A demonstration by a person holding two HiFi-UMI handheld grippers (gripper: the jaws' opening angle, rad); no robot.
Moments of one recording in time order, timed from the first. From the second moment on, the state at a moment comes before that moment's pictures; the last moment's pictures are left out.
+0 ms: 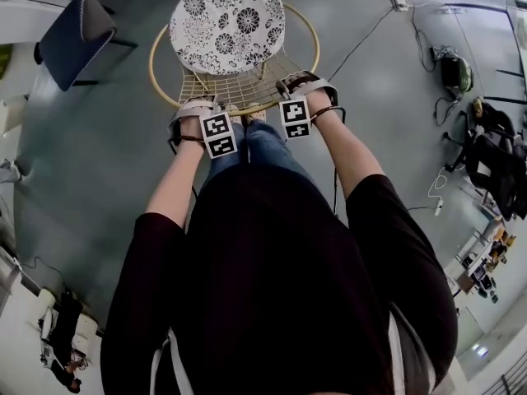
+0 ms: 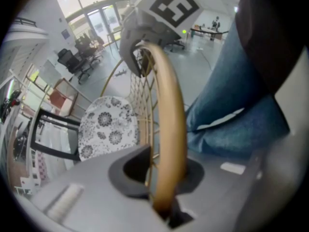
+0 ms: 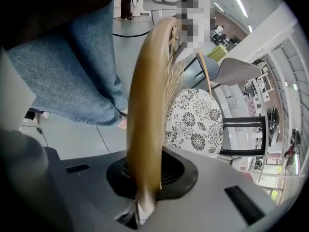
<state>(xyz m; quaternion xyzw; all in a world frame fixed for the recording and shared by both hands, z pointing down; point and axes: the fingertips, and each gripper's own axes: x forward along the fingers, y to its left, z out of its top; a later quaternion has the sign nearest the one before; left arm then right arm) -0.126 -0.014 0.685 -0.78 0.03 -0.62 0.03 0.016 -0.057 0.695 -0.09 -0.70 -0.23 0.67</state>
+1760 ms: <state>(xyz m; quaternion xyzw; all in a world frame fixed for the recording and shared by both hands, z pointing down) -0.160 -0.170 0.323 -0.82 0.47 -0.31 0.09 -0.026 -0.204 0.325 0.37 -0.87 -0.07 0.33</state>
